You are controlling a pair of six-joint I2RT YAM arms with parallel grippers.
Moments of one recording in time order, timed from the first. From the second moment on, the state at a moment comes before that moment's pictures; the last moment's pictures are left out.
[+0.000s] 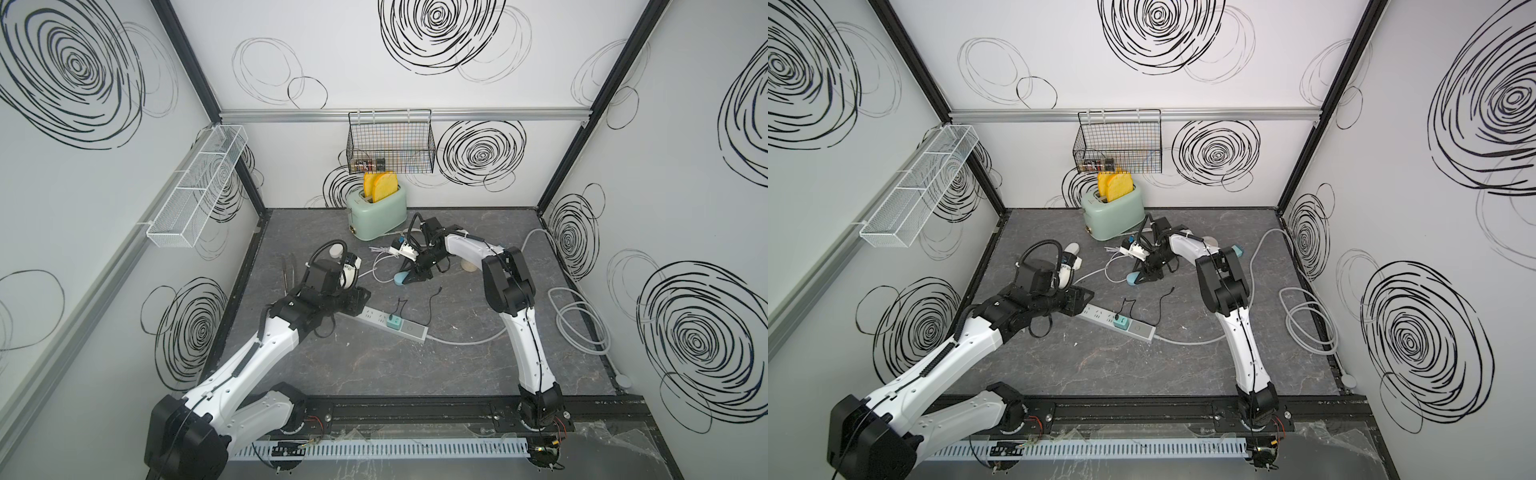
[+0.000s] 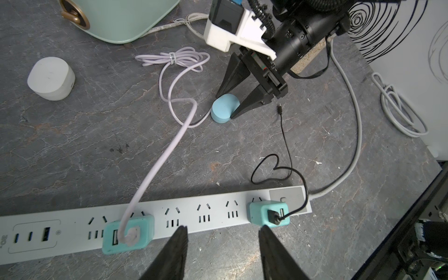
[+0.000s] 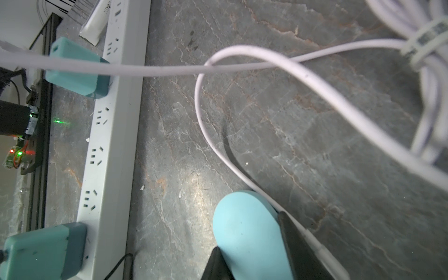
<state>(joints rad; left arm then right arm) -0.42 1.06 0.80 -0.49 0.20 -0.21 0.44 2.41 1.92 -0.86 -0.73 -1.22</state>
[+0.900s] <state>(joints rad) -0.62 1.37 1.07 -0.30 0.01 -0.32 0.33 1.72 1.17 -0.12 -0.63 -0.22</state>
